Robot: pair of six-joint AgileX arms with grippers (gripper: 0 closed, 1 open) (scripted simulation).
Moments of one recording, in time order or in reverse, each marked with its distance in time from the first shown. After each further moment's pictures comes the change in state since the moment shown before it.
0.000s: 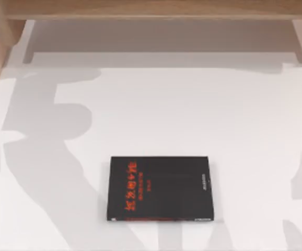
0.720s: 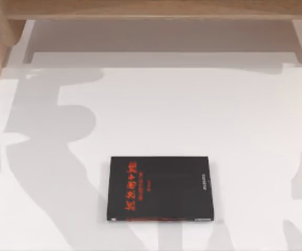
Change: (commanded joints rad) left arm 0.007 -0.027 -0.016 -0.009 0.003 0.002; right arm 0.000 0.000 0.000 0.000 0.000 0.000
